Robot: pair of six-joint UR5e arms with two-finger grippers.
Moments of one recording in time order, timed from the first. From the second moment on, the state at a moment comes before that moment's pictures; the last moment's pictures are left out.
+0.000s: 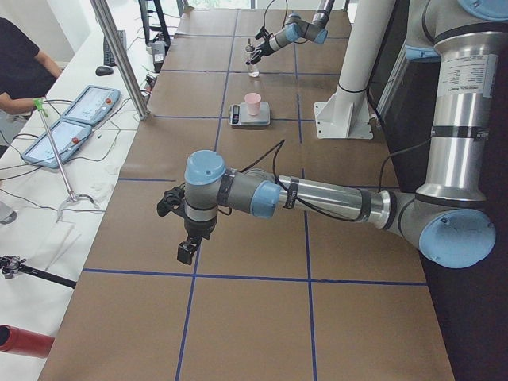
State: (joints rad) left arm -1.54 -1.59 -1.70 -1.69 -2.17 0.20; right arm 0.35 -1.58 1.94 -1.23 0.91 1.56
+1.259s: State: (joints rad) left arm -1.54 -1.59 -1.70 -1.69 -2.17 0.20; right arm 0.35 -1.65 2.02 -1.24 1.11 1.56
